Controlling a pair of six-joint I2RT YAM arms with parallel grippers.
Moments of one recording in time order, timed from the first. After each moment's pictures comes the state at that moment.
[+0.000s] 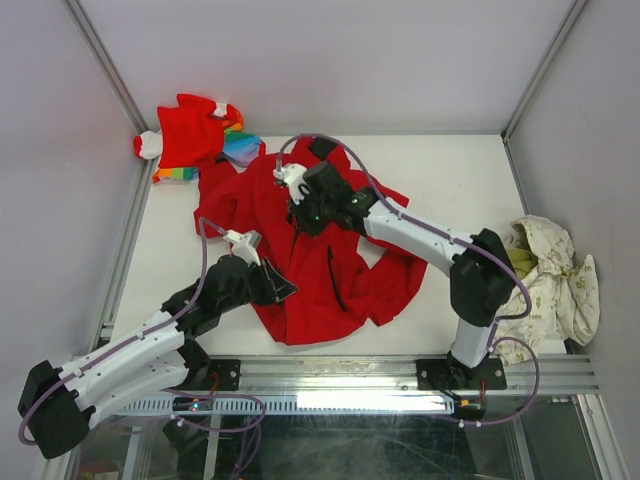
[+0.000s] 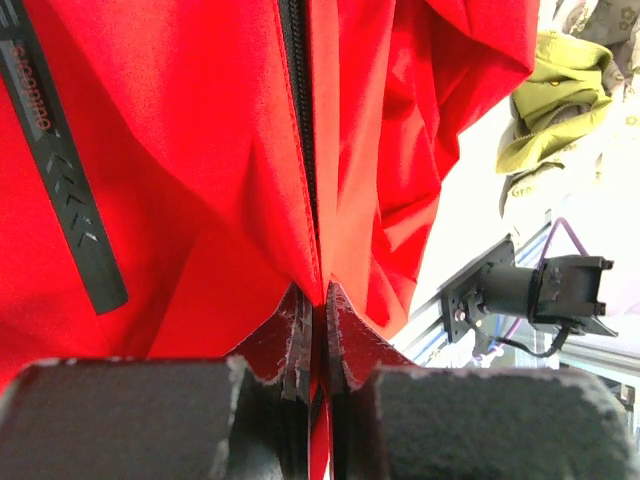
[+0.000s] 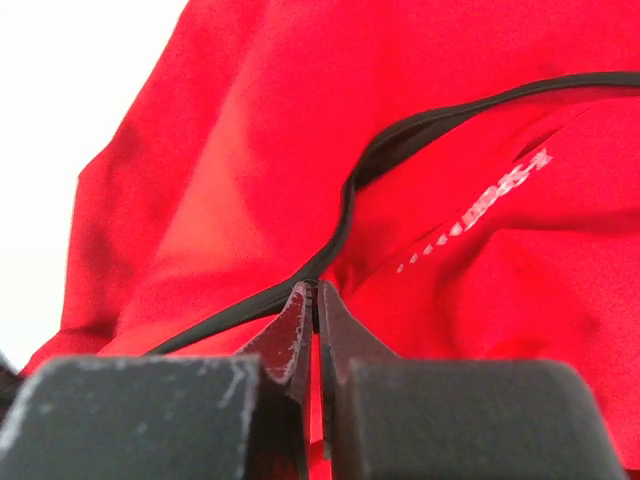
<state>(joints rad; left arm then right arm) -0.78 0.76 0.42 -0.16 0.08 -0.91 0.86 1.77 1.47 -0.44 -0.13 -0.05</state>
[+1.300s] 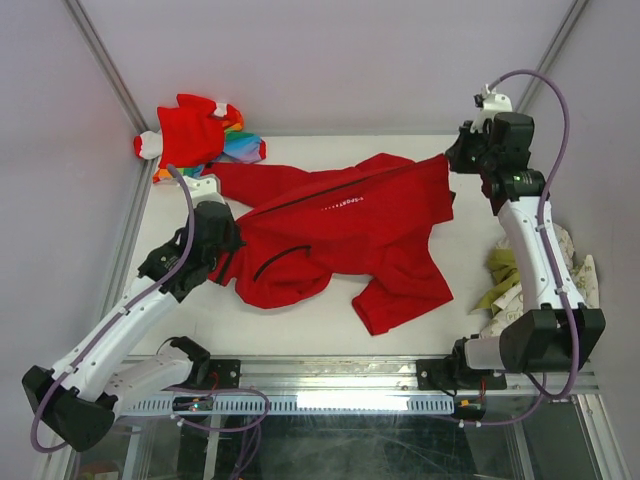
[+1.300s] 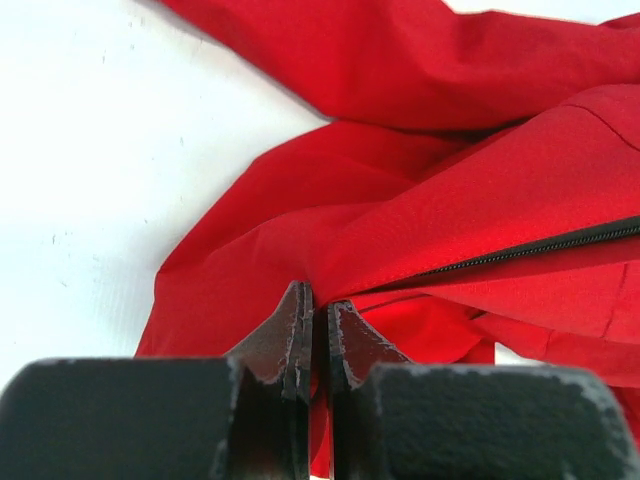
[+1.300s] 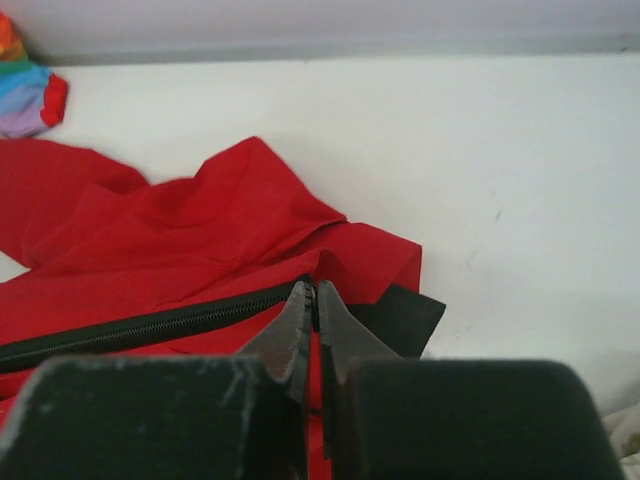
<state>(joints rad) -0.57 0.93 0.93 -0.59 -0.47 -0.57 0.02 1.34 1.41 -0.45 -0.13 0.07</state>
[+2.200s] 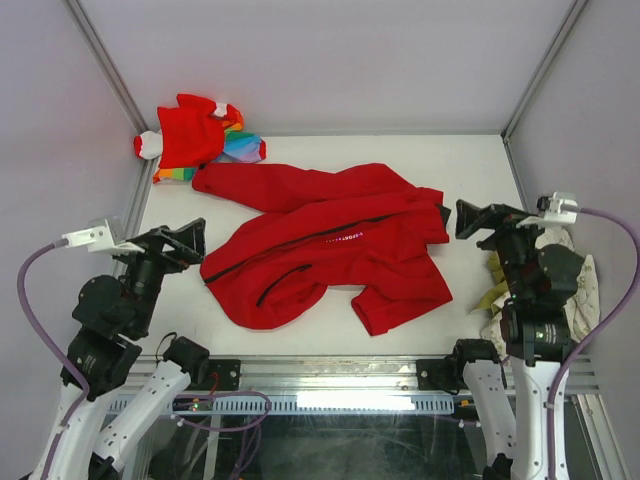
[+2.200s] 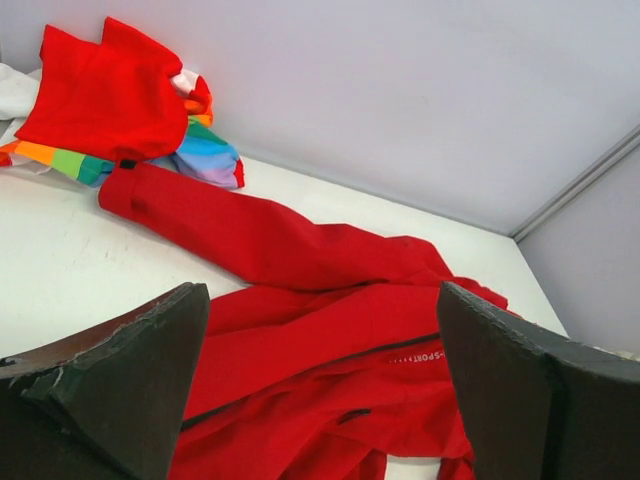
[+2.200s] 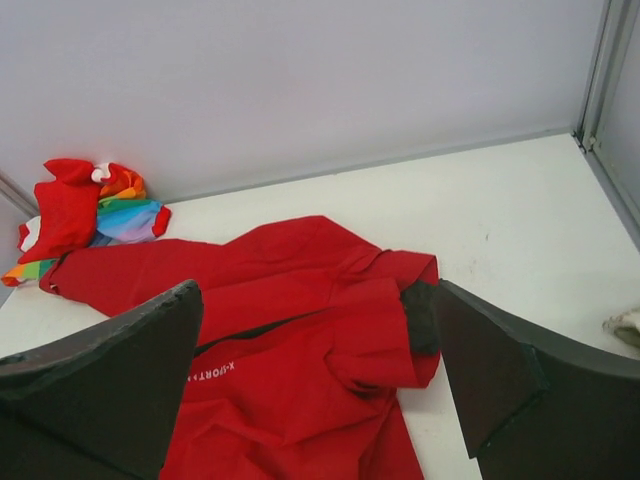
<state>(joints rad) -0.46 0.36 0.91 -0.49 -0.37 -0.44 -0.05 0.50 0.88 -0.34 -0.14 0.28</state>
